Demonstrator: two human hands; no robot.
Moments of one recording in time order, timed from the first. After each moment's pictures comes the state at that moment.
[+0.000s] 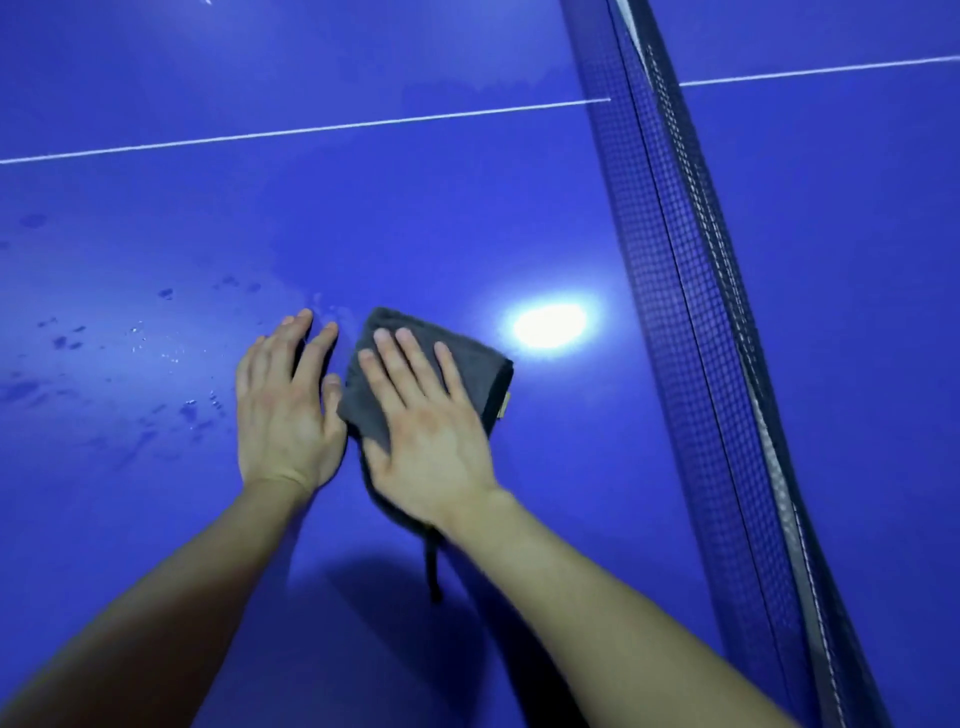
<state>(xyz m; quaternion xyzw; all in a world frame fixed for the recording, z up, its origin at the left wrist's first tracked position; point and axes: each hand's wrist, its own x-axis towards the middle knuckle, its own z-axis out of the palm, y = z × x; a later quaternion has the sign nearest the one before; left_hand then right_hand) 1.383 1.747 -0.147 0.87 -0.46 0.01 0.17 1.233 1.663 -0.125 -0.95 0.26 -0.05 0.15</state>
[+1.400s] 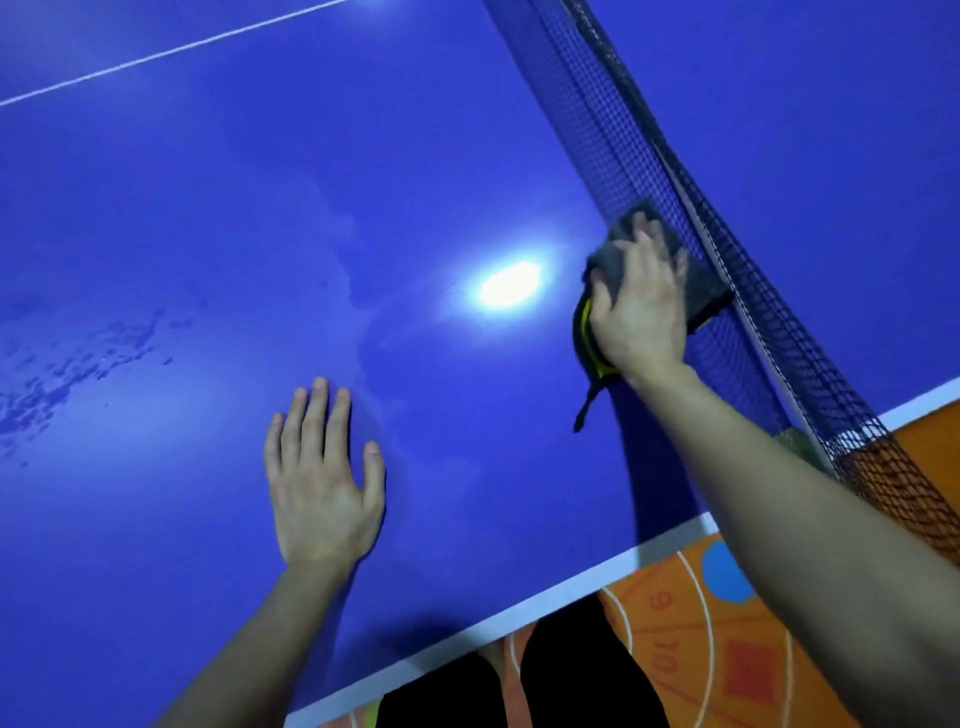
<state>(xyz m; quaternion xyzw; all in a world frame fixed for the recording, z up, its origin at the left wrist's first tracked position) 1.254 1.960 -0.148 0.85 -0.52 -0.04 0.13 1.001 1.681 -0.130 -0.78 0.60 -0.13 0.10</state>
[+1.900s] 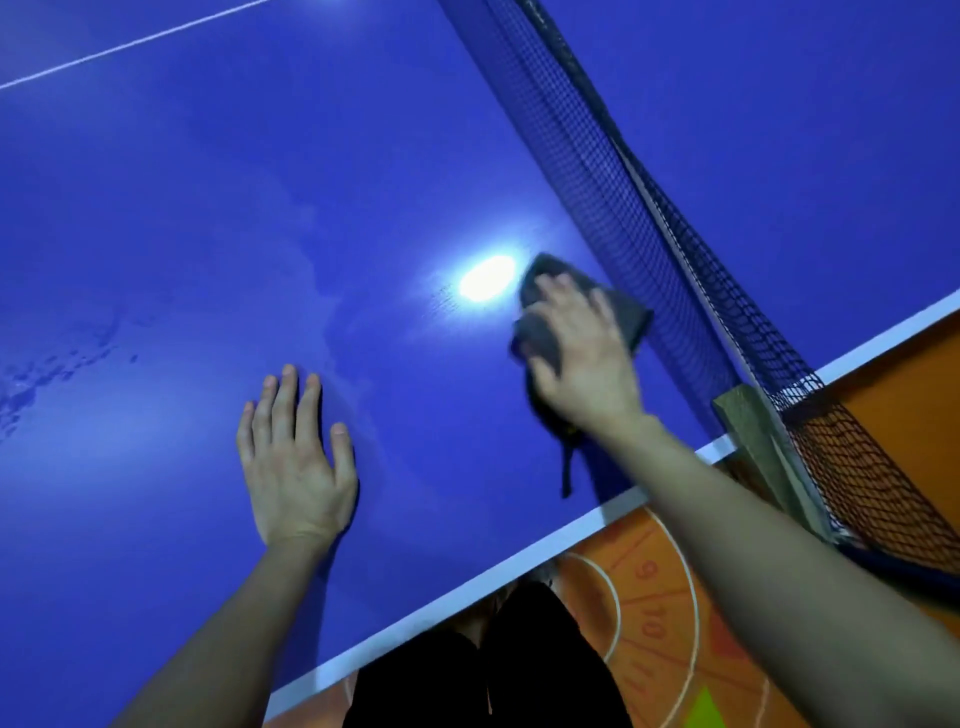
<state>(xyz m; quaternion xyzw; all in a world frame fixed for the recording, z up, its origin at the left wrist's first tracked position) 1.255 1.957 -0.151 0.85 -0.51 -0.03 0.14 0.977 1.764 -0.124 -0.86 0.48 -0.11 0.13</state>
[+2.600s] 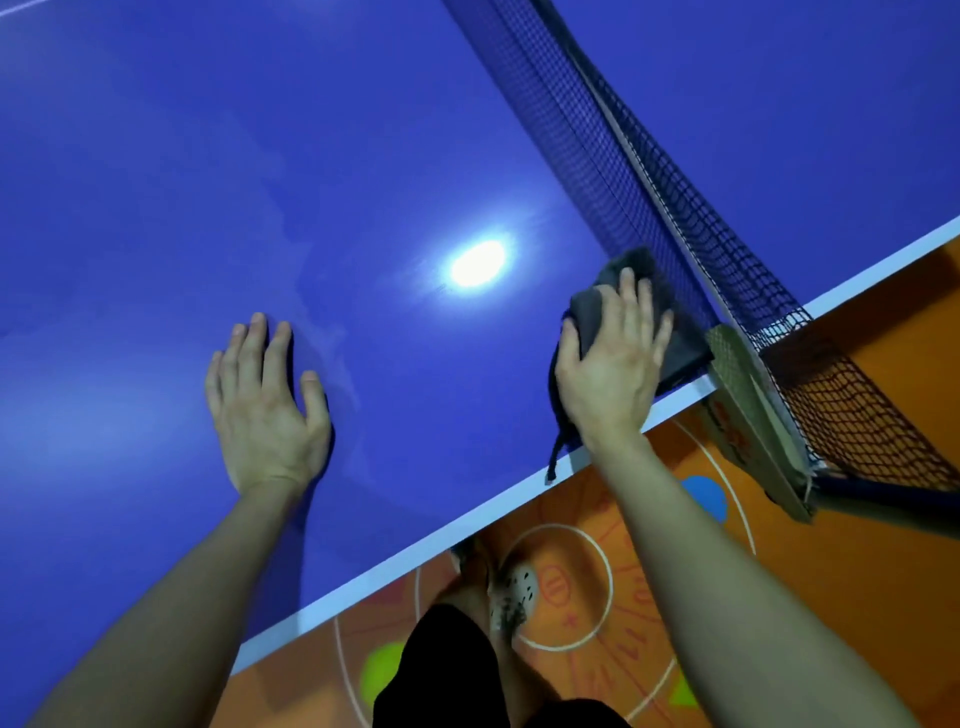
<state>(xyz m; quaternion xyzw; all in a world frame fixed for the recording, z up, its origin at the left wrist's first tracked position) 1.259 1.959 -0.158 0.84 -0.51 -0.02 0.17 0.946 1.830 -0.135 -0.68 0.72 -0.14 0.06</state>
